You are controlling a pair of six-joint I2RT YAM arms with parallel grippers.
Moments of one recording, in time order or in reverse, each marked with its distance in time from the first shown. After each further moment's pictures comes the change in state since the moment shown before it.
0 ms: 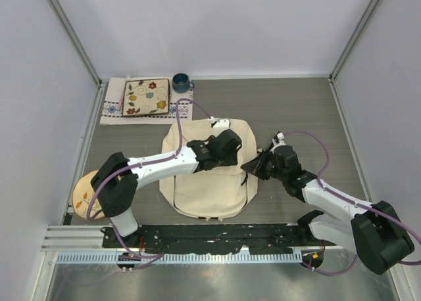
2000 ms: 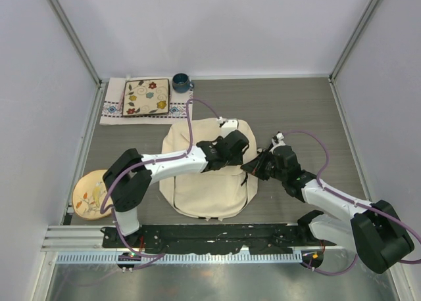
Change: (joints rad) left arm -0.008 0.105 0.048 0.084 -0.009 0.019; right arm 0.012 0.008 0.000 0.000 0.014 -0.004
